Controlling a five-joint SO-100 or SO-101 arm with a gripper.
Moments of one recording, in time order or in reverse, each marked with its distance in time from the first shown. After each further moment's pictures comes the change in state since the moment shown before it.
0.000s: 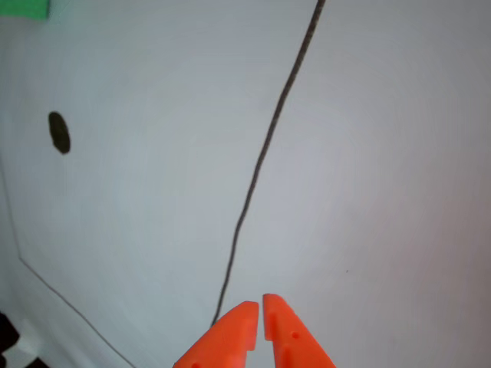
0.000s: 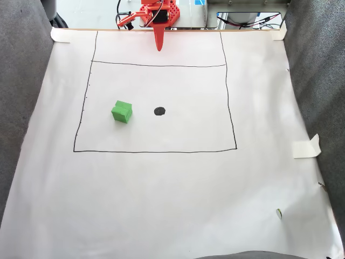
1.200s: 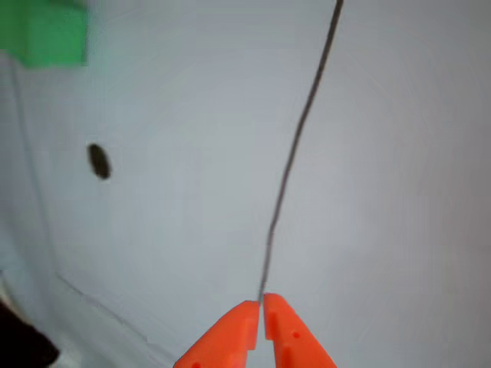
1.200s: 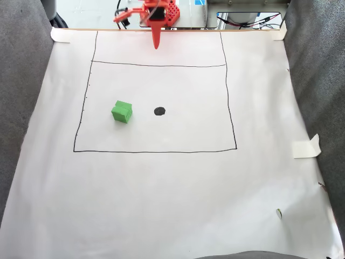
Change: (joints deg) arm 3.1 -20.1 -19.4 1.1 2.4
